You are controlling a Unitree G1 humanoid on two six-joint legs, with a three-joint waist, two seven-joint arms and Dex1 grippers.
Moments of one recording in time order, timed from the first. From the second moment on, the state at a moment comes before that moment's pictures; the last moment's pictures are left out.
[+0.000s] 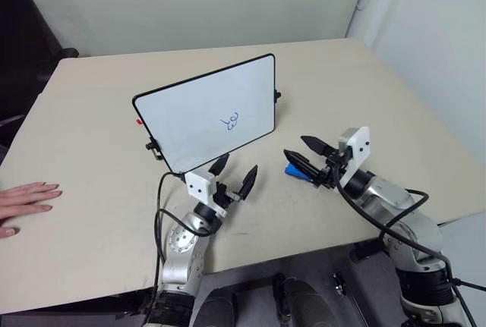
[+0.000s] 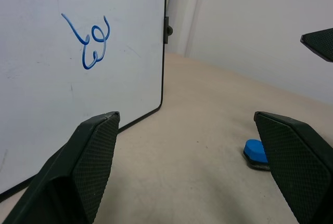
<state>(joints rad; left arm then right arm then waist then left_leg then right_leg) -0.10 0.06 -0.03 0.10 -0.30 -0.24 -0.52 -0.25 -0.37 -0.01 -0.40 0.52 0.52 0.55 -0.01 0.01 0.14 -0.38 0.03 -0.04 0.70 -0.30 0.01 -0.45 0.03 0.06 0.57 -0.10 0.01</state>
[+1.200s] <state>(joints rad) 0.01 0.09 -0.04 -0.02 -0.30 -0.22 -0.49 -0.62 -0.70 0.24 -0.12 0.48 0.98 0.76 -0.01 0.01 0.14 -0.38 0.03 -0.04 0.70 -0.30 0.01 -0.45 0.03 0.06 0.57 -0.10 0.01</state>
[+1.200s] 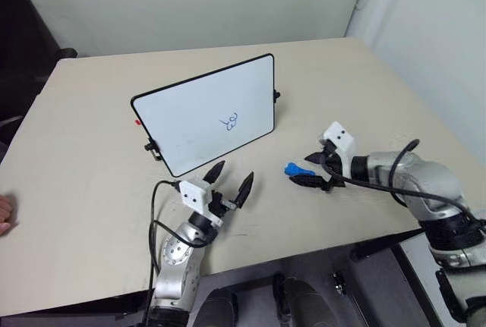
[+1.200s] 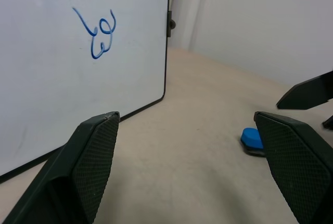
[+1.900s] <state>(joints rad) 0.05 0.09 -0.06 -0.08 -0.30 -0.20 -0.47 -0.69 -0.68 0.37 0.01 0.29 0.94 0.86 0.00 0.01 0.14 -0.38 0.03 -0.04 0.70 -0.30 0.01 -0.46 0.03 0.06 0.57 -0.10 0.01</state>
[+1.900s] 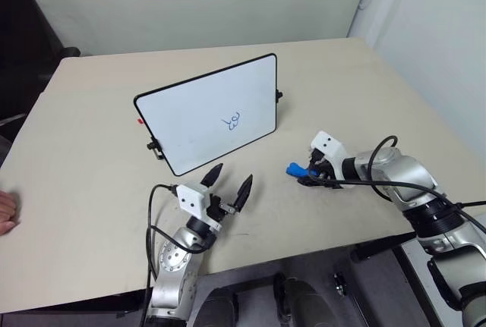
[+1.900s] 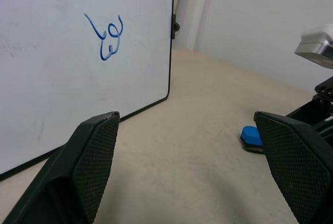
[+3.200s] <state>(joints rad) 0.05 0.10 -0.02 -0.06 -0.31 -0.20 -0.48 -0.84 -0.05 0.12 0.19 0.26 0.68 0.40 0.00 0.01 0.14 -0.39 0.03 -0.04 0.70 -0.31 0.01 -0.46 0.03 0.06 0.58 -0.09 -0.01</state>
